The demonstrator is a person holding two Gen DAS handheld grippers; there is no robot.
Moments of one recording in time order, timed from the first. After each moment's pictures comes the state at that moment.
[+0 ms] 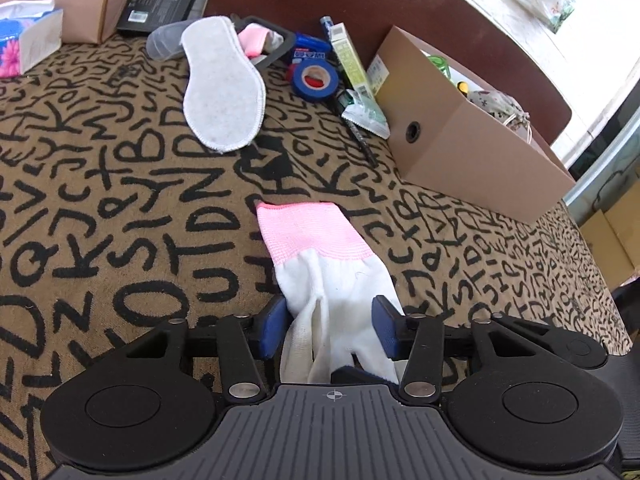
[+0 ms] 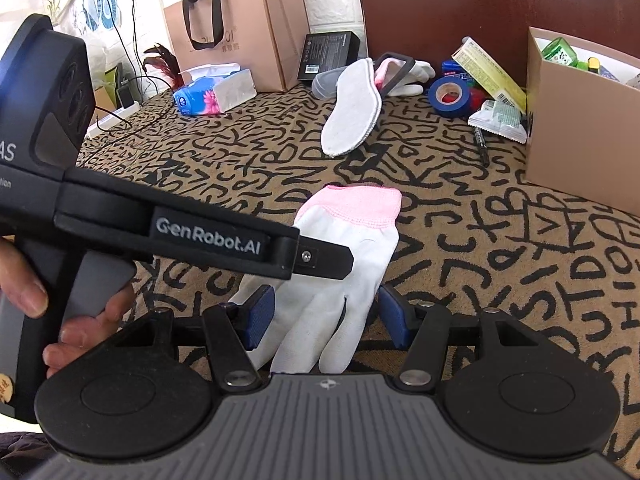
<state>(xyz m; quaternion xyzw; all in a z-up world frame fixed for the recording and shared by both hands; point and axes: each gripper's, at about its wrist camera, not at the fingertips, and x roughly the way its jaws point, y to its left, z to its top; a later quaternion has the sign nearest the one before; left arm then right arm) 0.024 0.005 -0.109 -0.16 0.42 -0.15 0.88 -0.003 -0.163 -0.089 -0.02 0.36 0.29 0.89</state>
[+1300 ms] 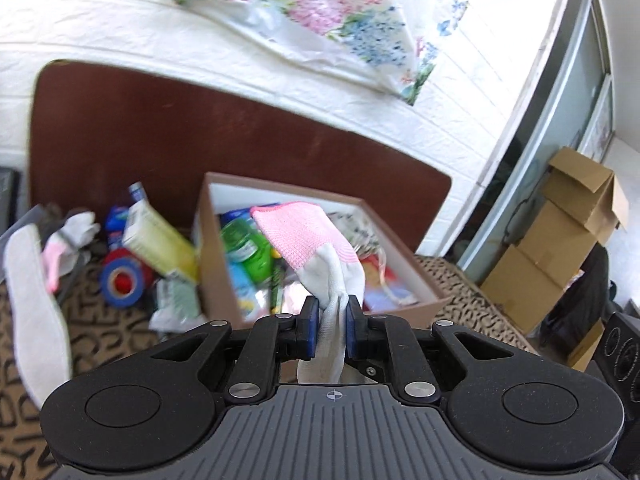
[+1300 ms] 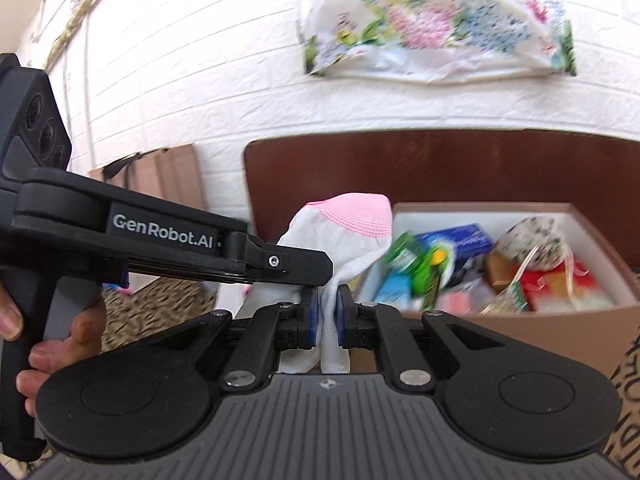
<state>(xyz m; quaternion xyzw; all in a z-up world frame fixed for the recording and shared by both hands) 0.111 -0.117 0.037 -0.13 0.27 -0.29 0.91 0.058 -0.261 0.021 0.03 0.17 0.19 0.97</state>
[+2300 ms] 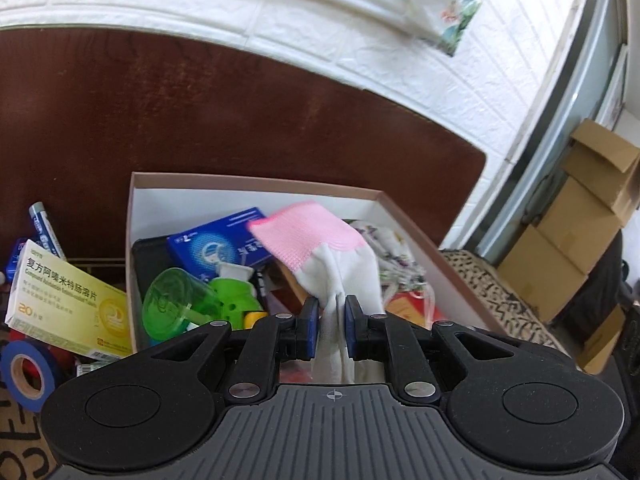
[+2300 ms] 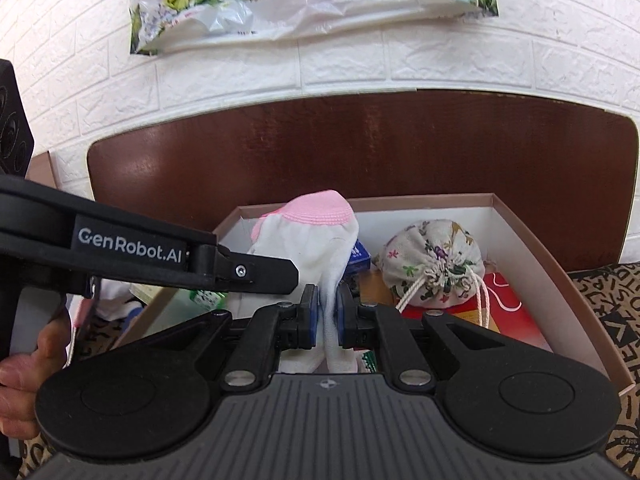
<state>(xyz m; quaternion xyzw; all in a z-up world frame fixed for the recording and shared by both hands) 0.266 -0.206 -0.008 -0.10 0.31 -0.30 0.90 0.202 -0.334 -0.023 0.04 0.20 0.08 0.98</state>
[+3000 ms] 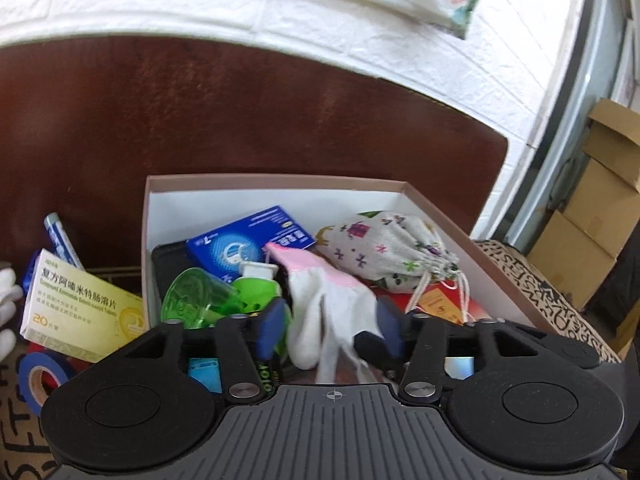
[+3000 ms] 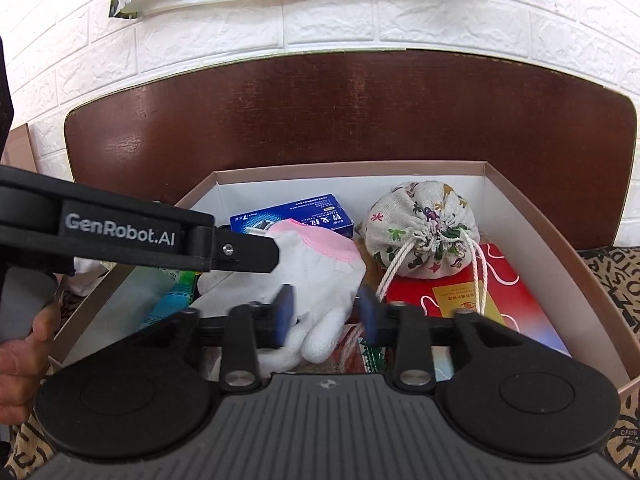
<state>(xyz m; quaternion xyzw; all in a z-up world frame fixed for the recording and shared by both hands) 0.260 -0.214 -0.018 -0.05 0.29 -0.28 0.91 0.212 -0.335 -0.042 0.02 0.23 0.06 0.97</state>
